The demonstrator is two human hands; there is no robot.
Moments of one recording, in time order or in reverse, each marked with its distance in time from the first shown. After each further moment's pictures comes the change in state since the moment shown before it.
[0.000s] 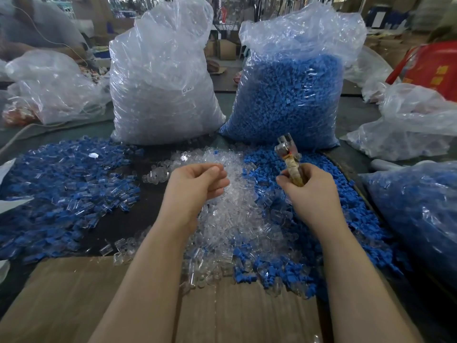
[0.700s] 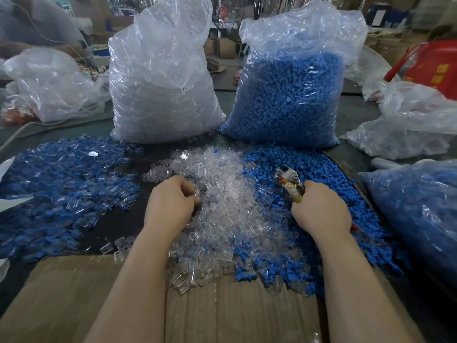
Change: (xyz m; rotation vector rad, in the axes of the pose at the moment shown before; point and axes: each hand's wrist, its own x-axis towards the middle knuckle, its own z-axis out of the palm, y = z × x) left_hand 0.007 -0.021 -0.034 0.858 0.148 0.080; right_hand -0.004 0.013 -0.003 -0.744 -0.059 0.101
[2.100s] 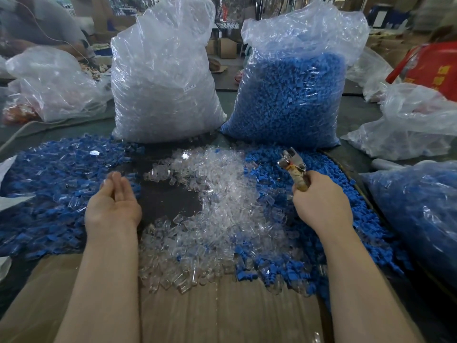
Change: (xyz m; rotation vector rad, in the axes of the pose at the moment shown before) left_hand 0.008 -0.025 -0.051 -1.952 0.583 -0.592; right_hand 0.005 -0.001 -0.003 0.247 0.082 -0.023
